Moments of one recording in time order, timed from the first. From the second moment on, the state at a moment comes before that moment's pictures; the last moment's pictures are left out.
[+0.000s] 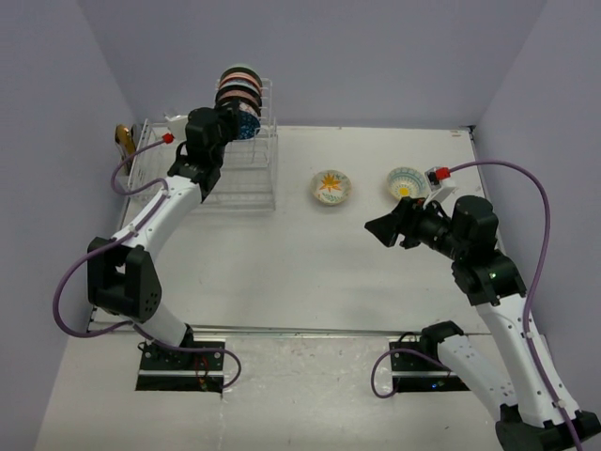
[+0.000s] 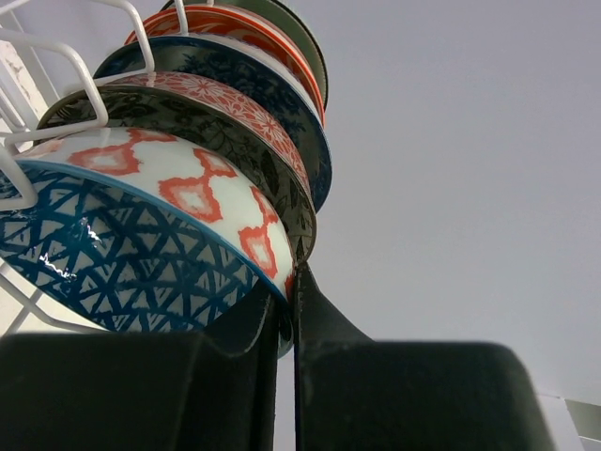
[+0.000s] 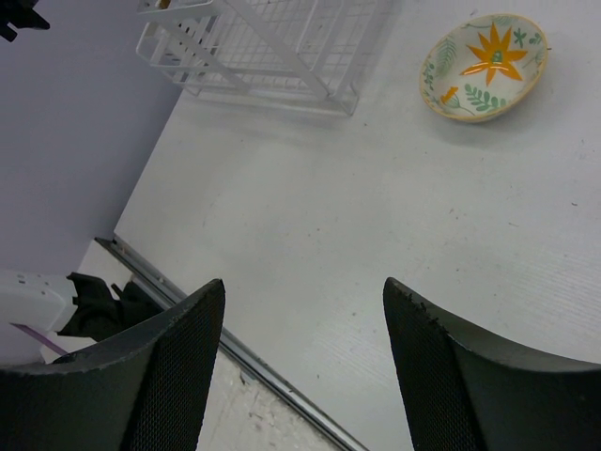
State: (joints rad) left arm -0.28 1.59 1.34 0.12 -0.34 -1.64; right arm 0.27 0.74 0.94 -0.54 -0.43 0.46
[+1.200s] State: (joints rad) left arm -0.30 1.34 1.21 0.19 -0.17 -1.38; right arm 0.27 0.77 0.98 -0.57 -0.43 0.45
